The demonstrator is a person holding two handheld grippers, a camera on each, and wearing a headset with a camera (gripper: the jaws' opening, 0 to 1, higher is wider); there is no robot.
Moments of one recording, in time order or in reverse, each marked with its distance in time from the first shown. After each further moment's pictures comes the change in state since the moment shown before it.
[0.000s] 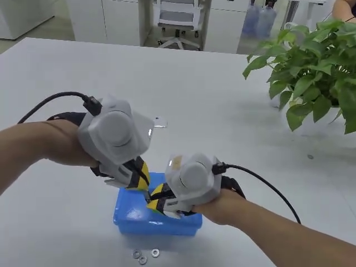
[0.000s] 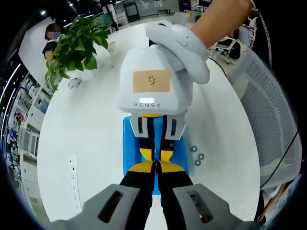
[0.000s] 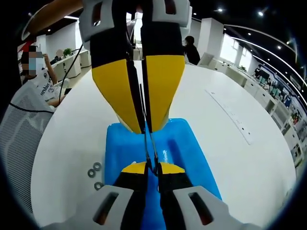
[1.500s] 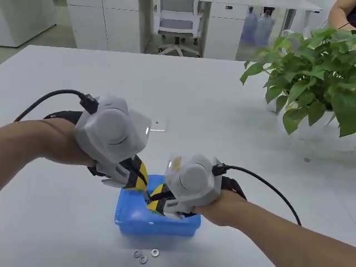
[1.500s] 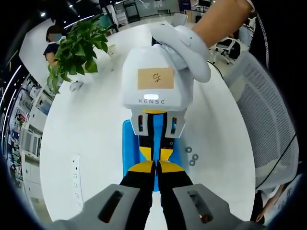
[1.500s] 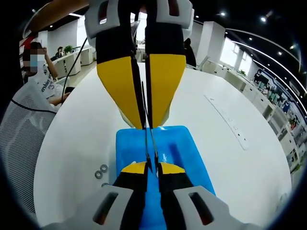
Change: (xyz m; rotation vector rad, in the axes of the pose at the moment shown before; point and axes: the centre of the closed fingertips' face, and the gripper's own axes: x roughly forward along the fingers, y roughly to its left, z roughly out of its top) left arm -0.021 -0.010 0.011 0.006 -0.002 0.013; right arm -0.018 0.009 0.013 -0.037 -0.006 -0.025
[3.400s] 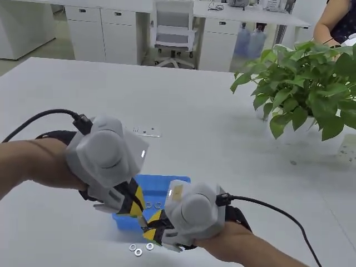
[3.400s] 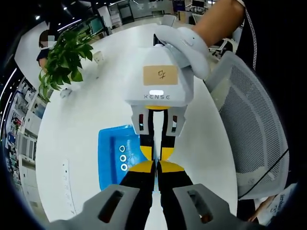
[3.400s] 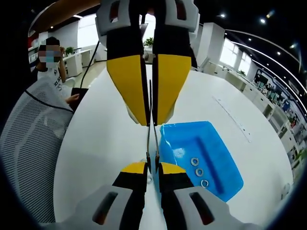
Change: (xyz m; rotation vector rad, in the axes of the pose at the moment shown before) left arm -0.001 -0.067 0.020 0.019 -0.010 -0.055; right arm -0.024 0.071 -0.008 0.017 -0.007 0.006
